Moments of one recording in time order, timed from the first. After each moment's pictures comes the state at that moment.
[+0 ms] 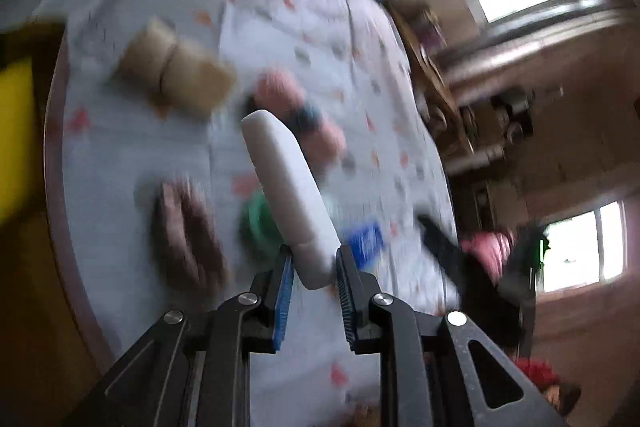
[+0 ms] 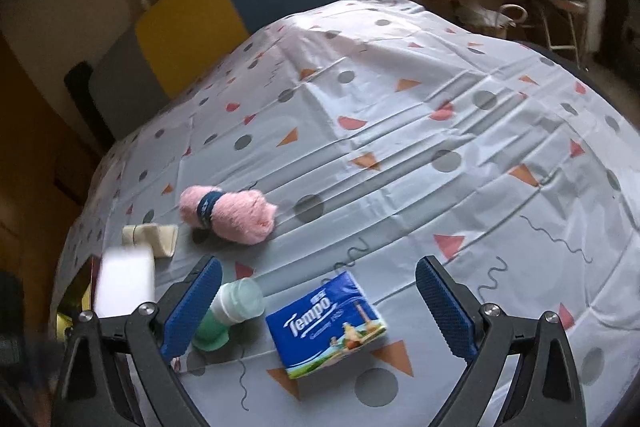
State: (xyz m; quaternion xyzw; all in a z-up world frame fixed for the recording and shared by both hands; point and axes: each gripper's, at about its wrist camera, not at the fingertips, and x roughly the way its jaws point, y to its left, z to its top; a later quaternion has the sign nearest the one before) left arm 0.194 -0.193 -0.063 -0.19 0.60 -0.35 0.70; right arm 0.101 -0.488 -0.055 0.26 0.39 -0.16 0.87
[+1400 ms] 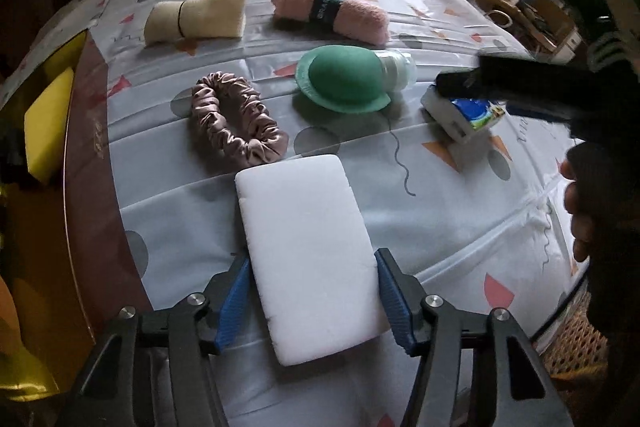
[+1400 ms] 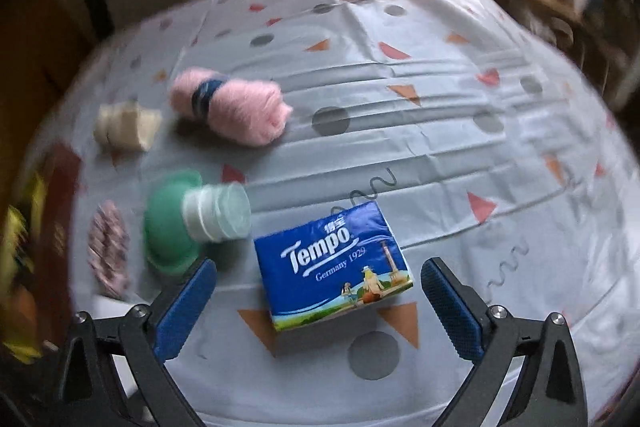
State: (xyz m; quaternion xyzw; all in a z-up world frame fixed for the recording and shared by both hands) left arm 0.093 -0.215 -0.111 0.10 0.55 -0.26 0.79; right arm 0.126 -0.437 -0.096 0.10 0.53 -0.11 0.84
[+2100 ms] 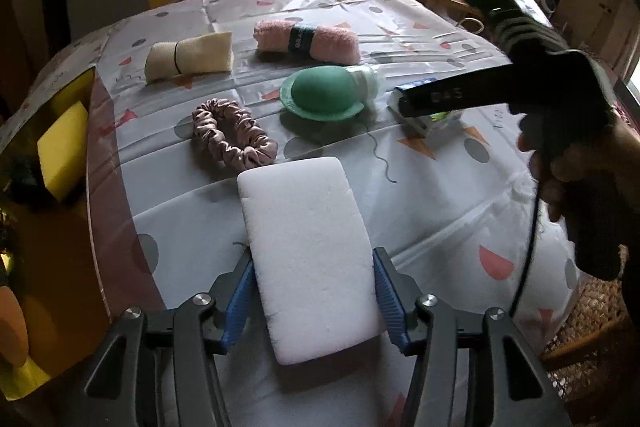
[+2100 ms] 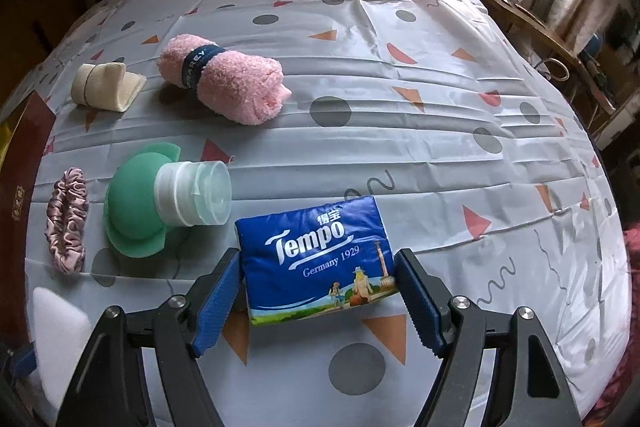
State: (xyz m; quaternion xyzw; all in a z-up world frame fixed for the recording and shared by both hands) left arm 0.064 -0.211 -0.099 0.12 0.48 -0.29 0.82; right arm 0.130 -0.432 -0.110 0.04 0.54 -0.13 0.83
